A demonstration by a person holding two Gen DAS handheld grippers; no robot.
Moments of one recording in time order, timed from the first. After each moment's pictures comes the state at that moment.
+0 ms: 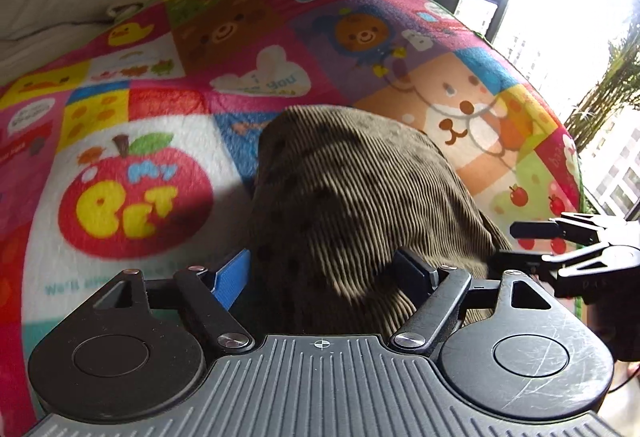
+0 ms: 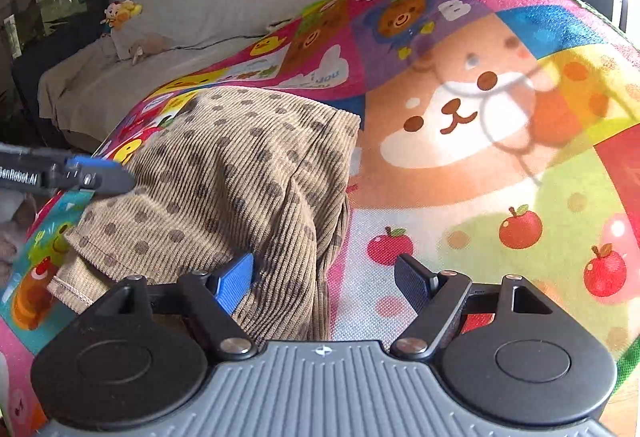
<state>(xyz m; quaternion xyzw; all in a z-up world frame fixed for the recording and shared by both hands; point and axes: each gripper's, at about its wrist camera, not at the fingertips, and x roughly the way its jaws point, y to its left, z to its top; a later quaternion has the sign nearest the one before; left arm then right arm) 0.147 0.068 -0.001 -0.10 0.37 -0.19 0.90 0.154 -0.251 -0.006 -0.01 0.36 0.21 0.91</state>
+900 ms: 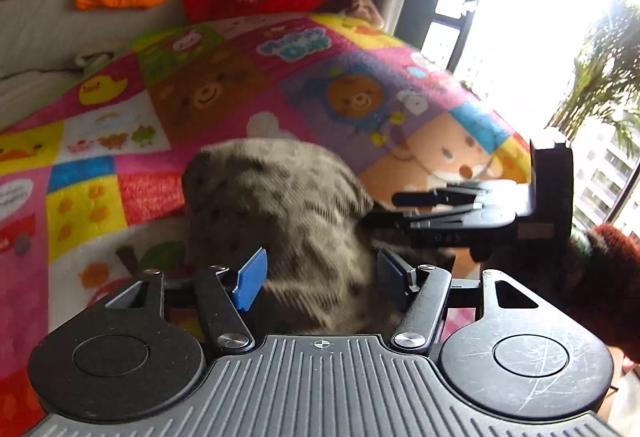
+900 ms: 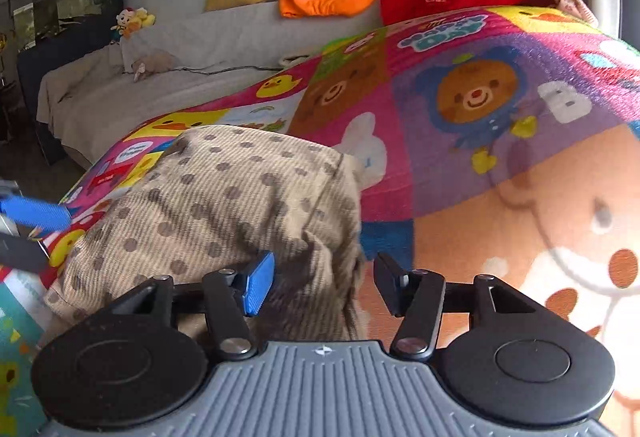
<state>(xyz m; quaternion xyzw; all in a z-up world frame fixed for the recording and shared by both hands) 0.230 0.107 0.049 -0.08 0.28 -0.25 0.92 0.297 -0.166 -0.004 -0.08 0.29 0.21 0.93</state>
